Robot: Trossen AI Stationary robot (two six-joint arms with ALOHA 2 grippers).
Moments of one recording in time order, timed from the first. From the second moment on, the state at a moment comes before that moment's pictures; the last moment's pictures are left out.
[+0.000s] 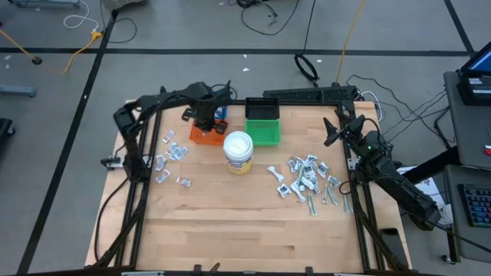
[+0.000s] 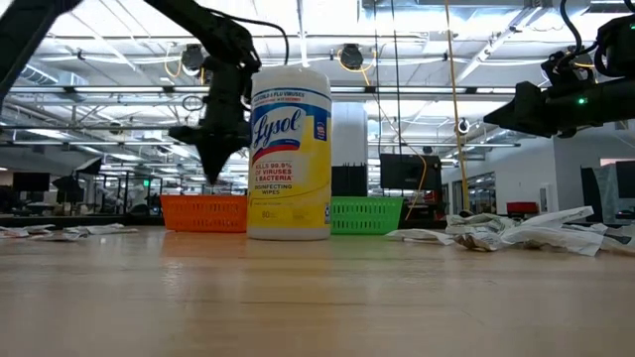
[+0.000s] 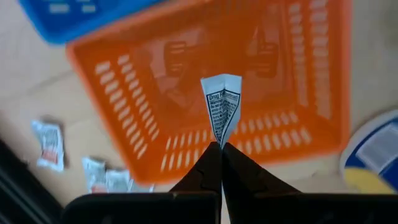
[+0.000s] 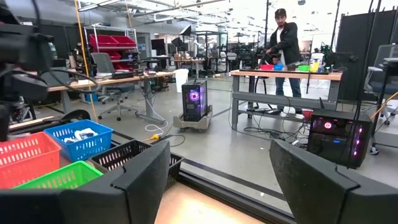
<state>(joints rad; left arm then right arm) 0.58 1.88 1.50 -1.30 0.04 -0.62 -0.82 0.01 0.01 0.08 0.10 0.01</state>
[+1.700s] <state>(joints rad) 0.27 1.47 0.98 -1.14 0.15 -1.43 -0.82 0.01 0.01 0.08 0.10 0.01</state>
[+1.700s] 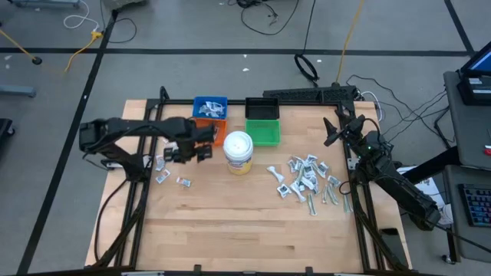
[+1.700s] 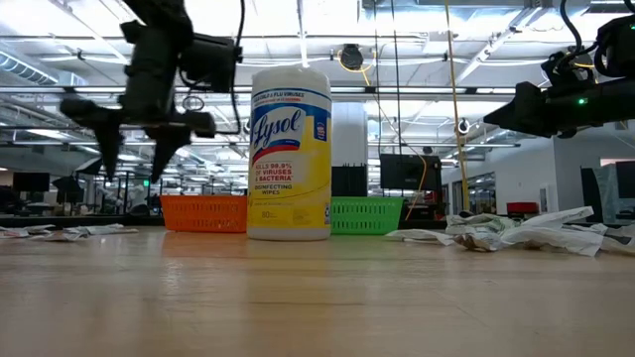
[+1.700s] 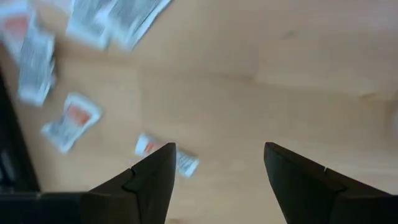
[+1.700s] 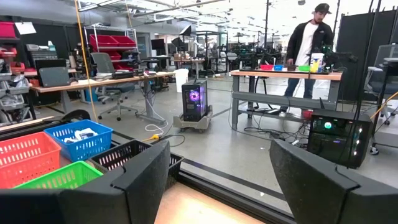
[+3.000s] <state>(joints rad) 0.12 1.41 0.61 -0.80 0.26 -1.57 -0.82 0.01 0.01 0.08 0.10 0.01</state>
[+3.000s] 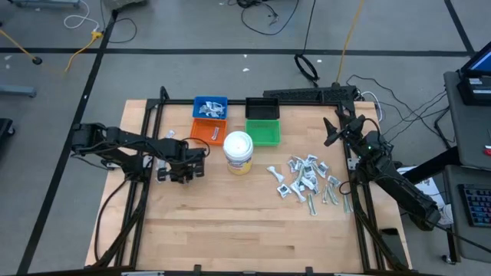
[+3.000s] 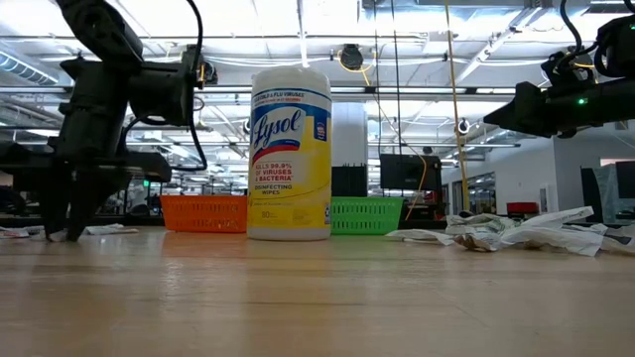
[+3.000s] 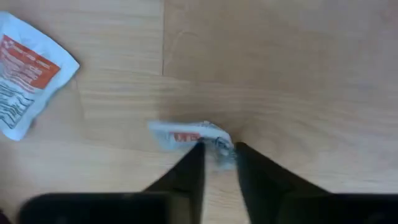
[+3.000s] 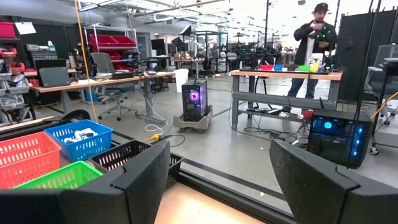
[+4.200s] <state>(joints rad) 0.57 1.67 1.25 -1.28 0.13 -0.82 -0.82 0.01 0.01 0.08 0.10 0.01</state>
